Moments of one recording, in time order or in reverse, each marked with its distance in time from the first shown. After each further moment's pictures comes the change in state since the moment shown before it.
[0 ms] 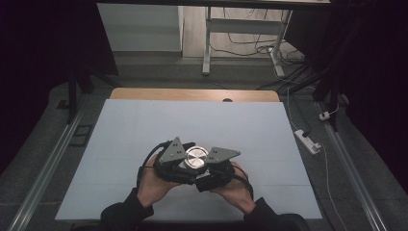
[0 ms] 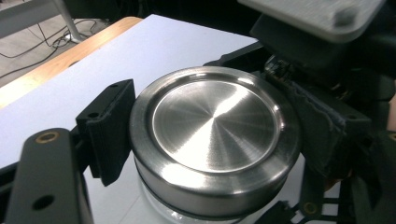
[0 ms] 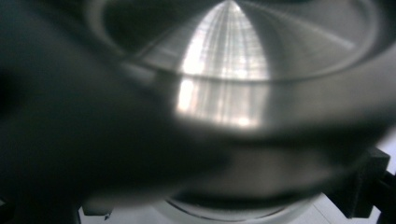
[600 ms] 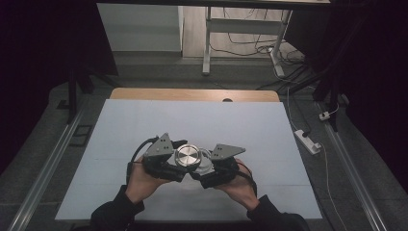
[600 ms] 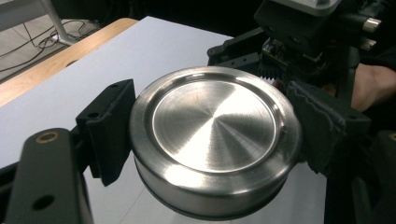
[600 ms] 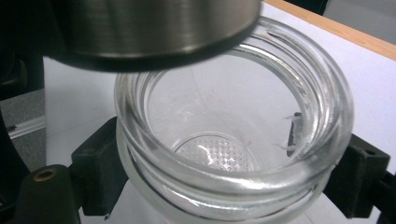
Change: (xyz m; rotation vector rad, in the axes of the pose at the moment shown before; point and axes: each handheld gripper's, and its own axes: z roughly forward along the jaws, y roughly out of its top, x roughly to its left) left arm 0.018 -0.006 -0.022 -0.016 -0.050 -0.017; right arm -0.013 -0.001 -0.007 -0.007 -0.002 -0.007
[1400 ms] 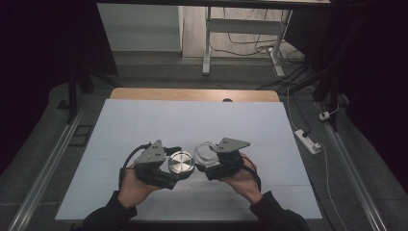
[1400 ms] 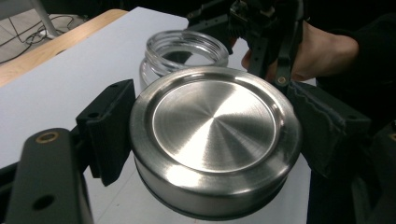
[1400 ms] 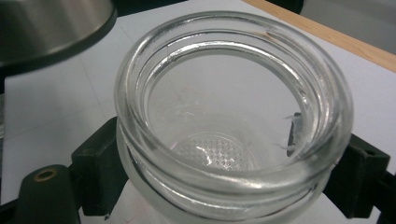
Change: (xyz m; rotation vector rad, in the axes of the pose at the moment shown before) left arm -0.004 -0.020 -0.010 0.010 -0.040 0.009; right arm -0.024 -0.002 -0.002 0.007 -0.070 0.010
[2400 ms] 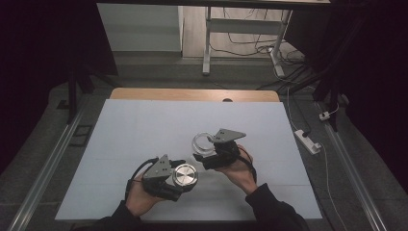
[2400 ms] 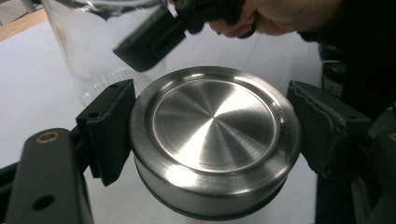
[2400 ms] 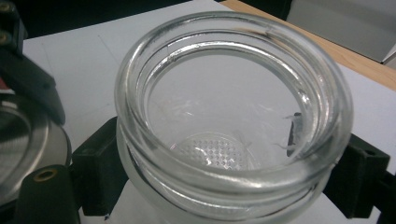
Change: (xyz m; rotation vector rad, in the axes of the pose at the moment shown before) left arm -0.011 -0.039 0.029 0.030 -0.008 0.024; right arm -0.019 0.012 0.020 -0.007 -0.037 0.009
